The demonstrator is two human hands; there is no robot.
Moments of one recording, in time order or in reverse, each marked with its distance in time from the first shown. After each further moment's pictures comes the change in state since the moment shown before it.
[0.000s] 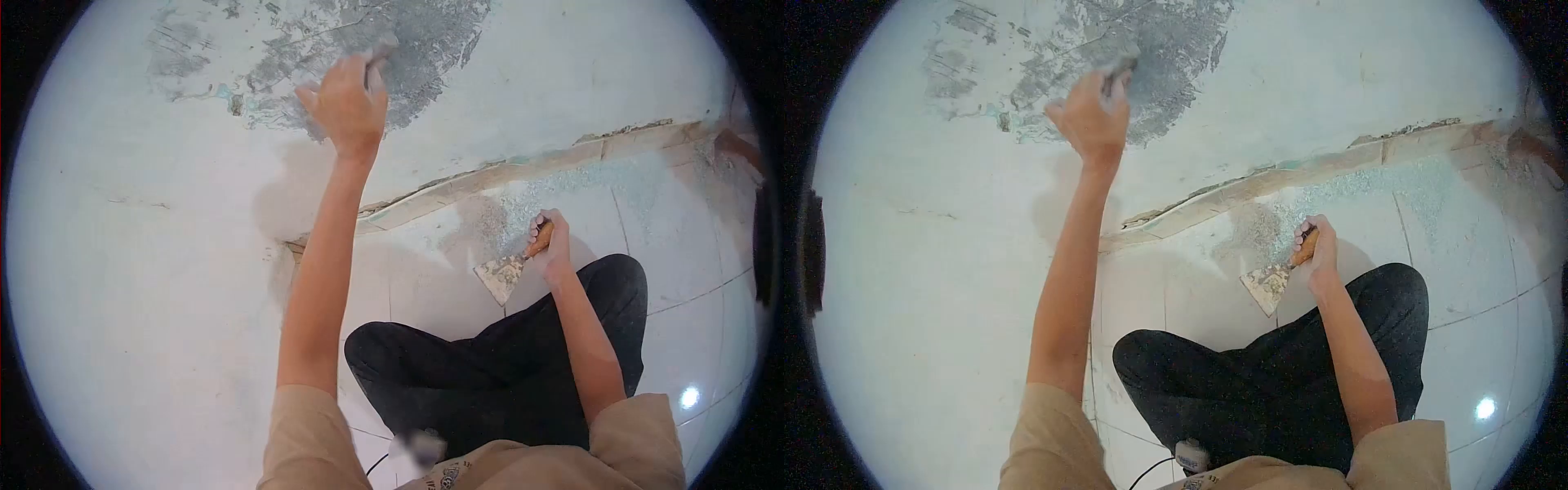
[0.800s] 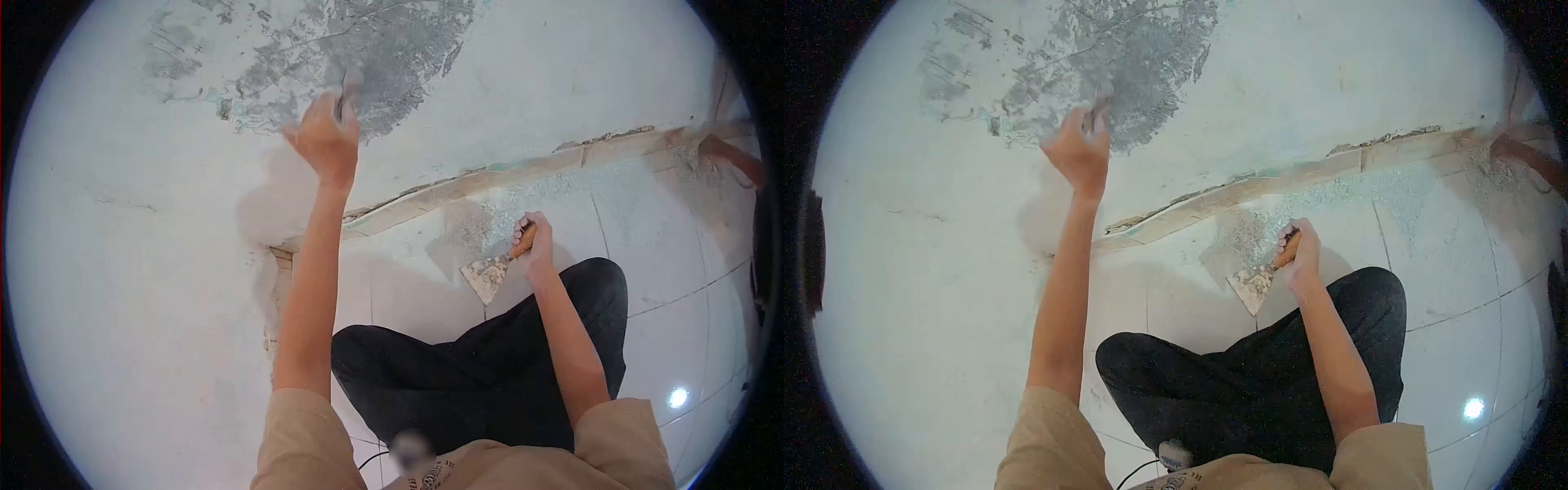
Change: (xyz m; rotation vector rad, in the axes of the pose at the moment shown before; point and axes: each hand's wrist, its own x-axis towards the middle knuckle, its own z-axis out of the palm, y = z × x) left_hand -0.034 -0.020 -0.001 0.013 -0.046 -0.160; right_hand -0.005 -0.003 0.007 -0.030 0.036 -0.091
